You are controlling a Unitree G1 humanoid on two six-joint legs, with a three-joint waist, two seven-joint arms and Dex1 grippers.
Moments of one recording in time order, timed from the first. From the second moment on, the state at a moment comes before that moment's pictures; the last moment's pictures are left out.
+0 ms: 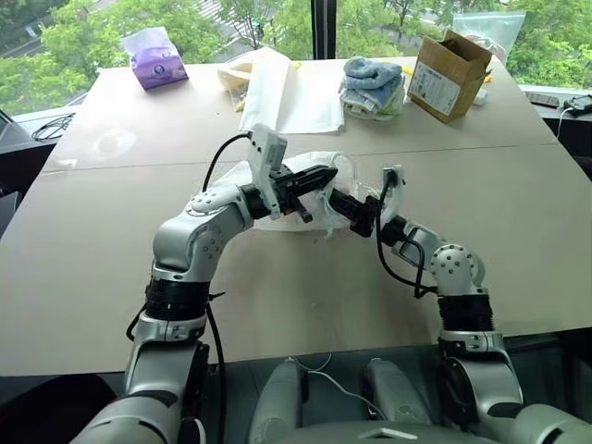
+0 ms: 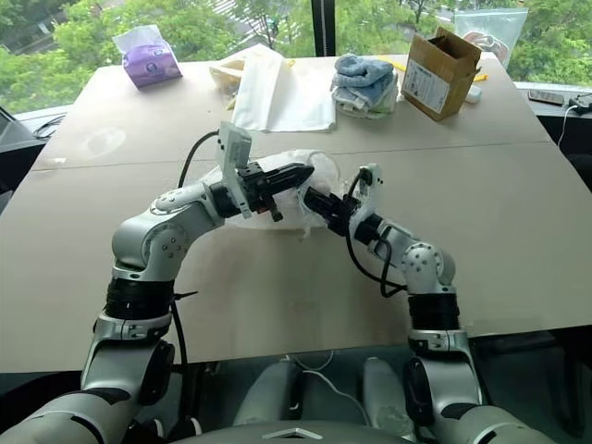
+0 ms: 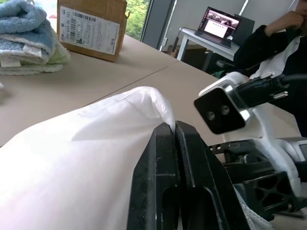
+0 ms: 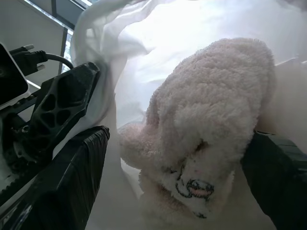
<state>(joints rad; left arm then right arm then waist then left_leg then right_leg) -0.63 0.41 0.03 -0.05 -0.60 0.69 -0.74 -0.53 -0.03 -0.13 0.04 0.83 0.88 0.43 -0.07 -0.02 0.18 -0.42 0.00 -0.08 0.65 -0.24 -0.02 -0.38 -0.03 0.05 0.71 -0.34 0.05</state>
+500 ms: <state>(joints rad) -0.52 0.48 0.09 -0.07 -0.66 0.74 -0.78 -0.45 -0.33 -0.12 0.05 0.49 0.48 0.46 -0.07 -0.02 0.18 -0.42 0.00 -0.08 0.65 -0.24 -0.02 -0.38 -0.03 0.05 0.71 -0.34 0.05</state>
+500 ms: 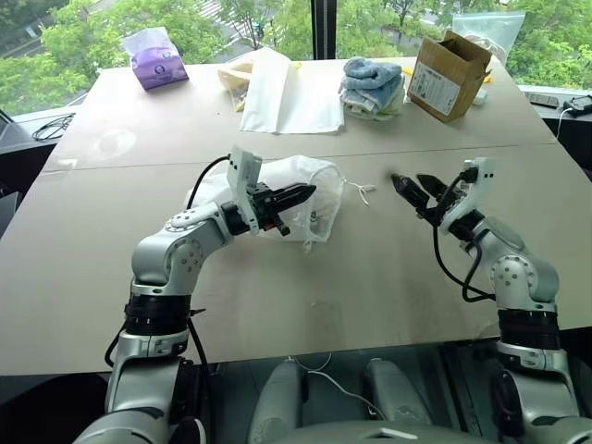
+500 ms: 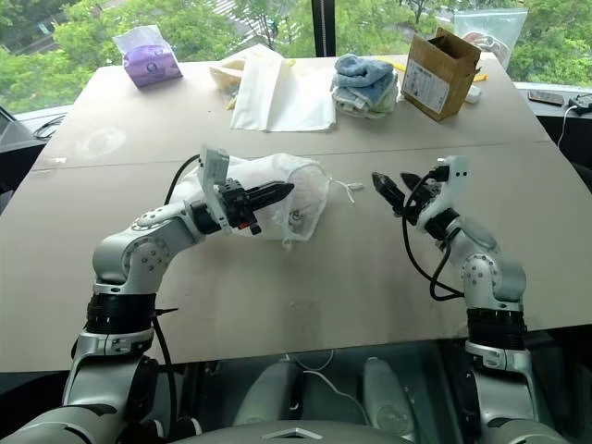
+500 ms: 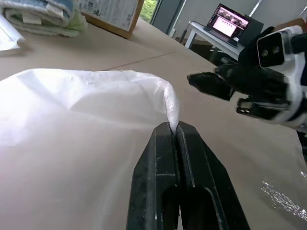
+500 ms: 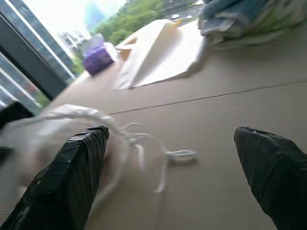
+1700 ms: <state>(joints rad) -0.60 0.49 0.05 0.04 -0.53 0.65 -0.72 -0.70 -0.07 -0.02 0.55 0.04 -0.14 0.10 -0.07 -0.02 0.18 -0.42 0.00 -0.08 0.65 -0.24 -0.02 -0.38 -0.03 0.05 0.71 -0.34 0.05</state>
